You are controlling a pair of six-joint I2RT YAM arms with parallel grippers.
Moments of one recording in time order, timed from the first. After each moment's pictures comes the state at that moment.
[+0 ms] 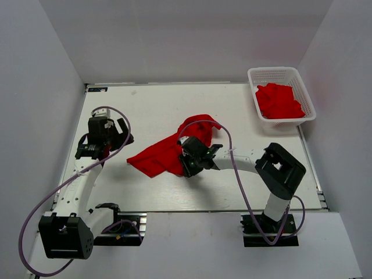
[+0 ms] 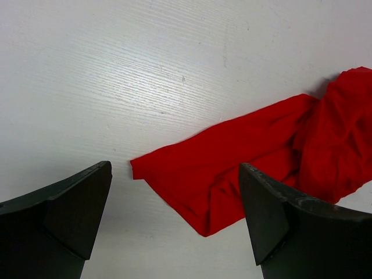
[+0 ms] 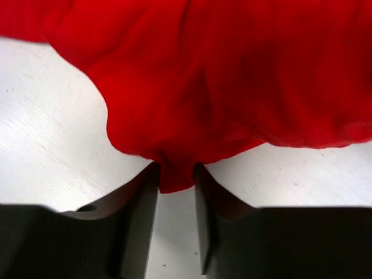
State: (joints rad) left arm -0.03 1.03 0.82 -0.48 0.01 -0.38; right arm 0.97 1.75 1.00 -0.27 -0.06 0.34
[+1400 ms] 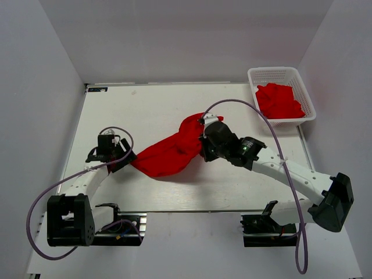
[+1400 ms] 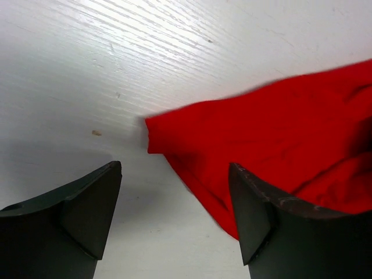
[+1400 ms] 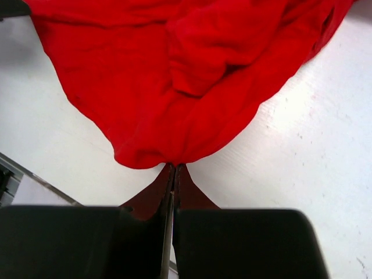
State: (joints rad) left arm 0.00 1.14 0.54 -0.32 0.09 -0.51; right arm 0.95 1.28 1.11 -0.57 0.17 0.37
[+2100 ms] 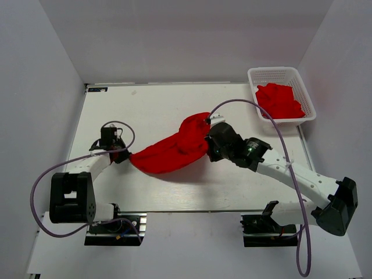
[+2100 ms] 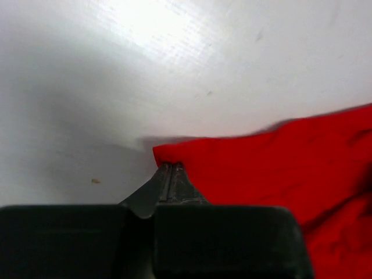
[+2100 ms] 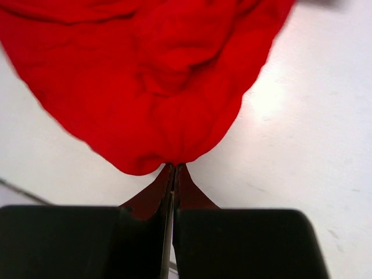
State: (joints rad) left arm 0.00 1.34 0.61 -0.24 0.03 -0.51; right arm 0.94 1.22 1.08 -0.63 0.24 0.39
